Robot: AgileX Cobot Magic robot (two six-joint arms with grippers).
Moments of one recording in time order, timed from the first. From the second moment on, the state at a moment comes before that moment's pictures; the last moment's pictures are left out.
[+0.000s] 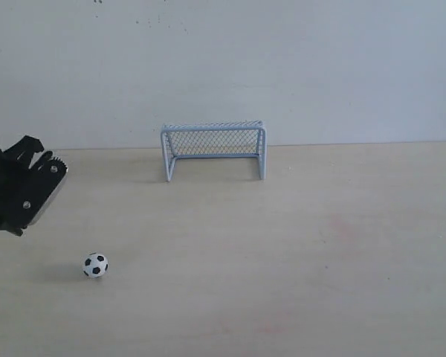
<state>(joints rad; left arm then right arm) -0.05 1.63 -1.07 0.18 0.77 1.62 -0.08 0.01 0.00 0.04 0.34 0.05</state>
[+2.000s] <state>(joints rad) -0.10 1.86 -0.97 -0.03 0.55 1.86 -0.08 0.01 0.00 0.04 0.34 0.05</state>
